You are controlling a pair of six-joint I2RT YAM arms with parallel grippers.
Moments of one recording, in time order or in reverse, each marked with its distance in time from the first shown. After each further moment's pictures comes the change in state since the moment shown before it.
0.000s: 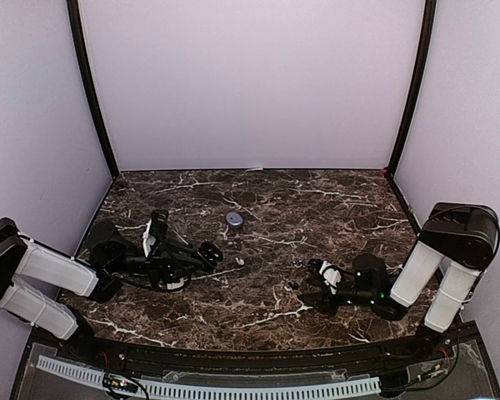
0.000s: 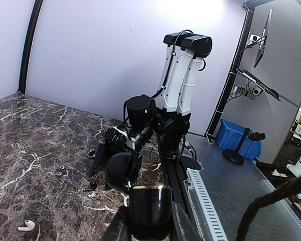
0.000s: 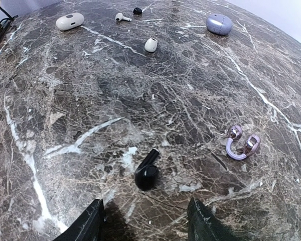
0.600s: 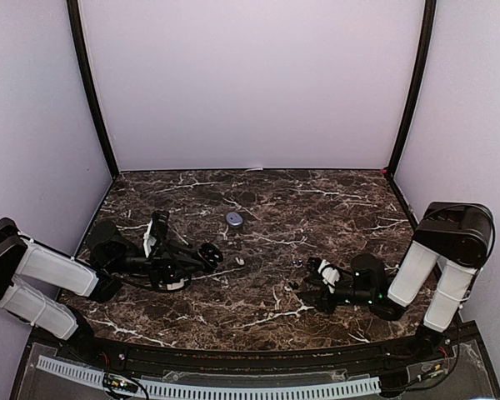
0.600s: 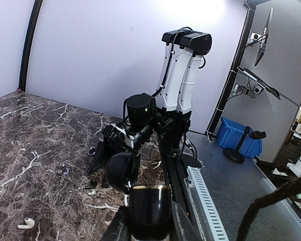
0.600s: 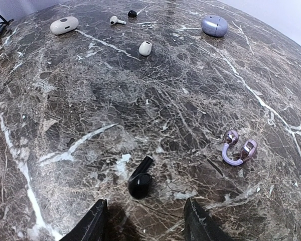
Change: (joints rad) left arm 0.000 0.000 0.000 -0.017 0.001 0.011; right arm 0.006 0.045 0.010 0.054 0.026 0.019
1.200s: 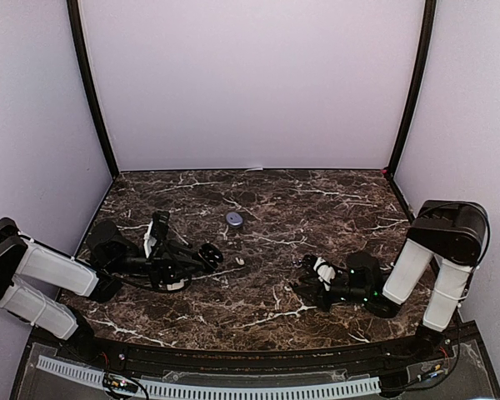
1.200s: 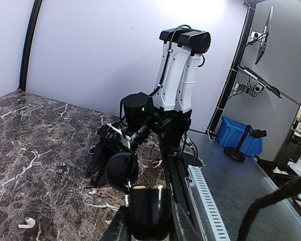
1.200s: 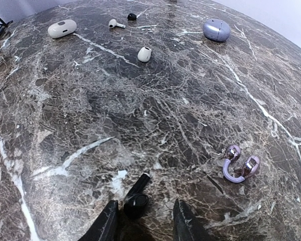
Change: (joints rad) left arm 0.000 0.002 0.000 -0.006 0.001 0.011; right arm 0.000 0.042 0.050 0.003 -0.004 -0.003
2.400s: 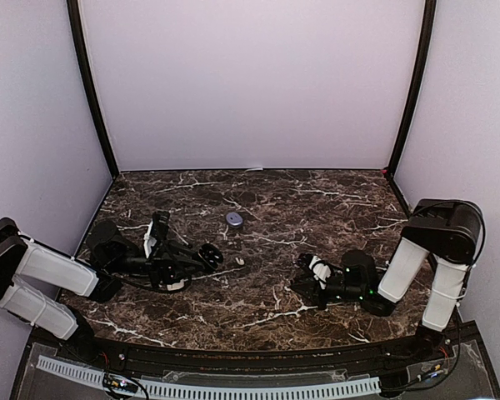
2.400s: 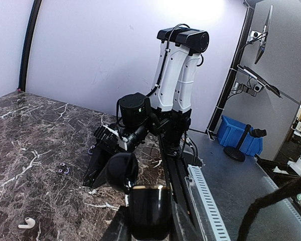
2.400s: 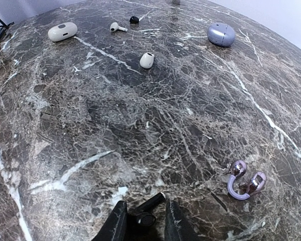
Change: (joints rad) left arm 0.000 0.000 0.000 -0.001 0.002 0.003; right arm 0.010 0.036 0.043 -0.004 -0.008 0.001
